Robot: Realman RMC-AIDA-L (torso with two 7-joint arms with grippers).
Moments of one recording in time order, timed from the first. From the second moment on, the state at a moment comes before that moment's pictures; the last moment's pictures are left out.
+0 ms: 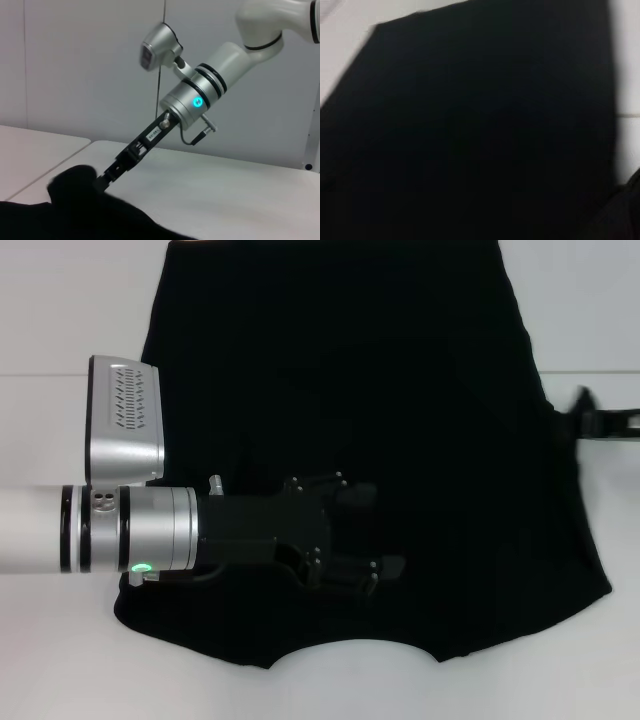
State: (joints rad) left arm -0.65 -2.17 0.82 0.63 1.94 1.50 -1.23; right arm 0.77 1.95 -0.67 -0.60 -2.40 -1.03 2.24
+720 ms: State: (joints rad) left arm -0.65 -2.16 0.79 0.63 1.94 1.48 -1.24; right arm 0.86 2.01 -0.85 -0.63 -2.40 -1.03 2.34
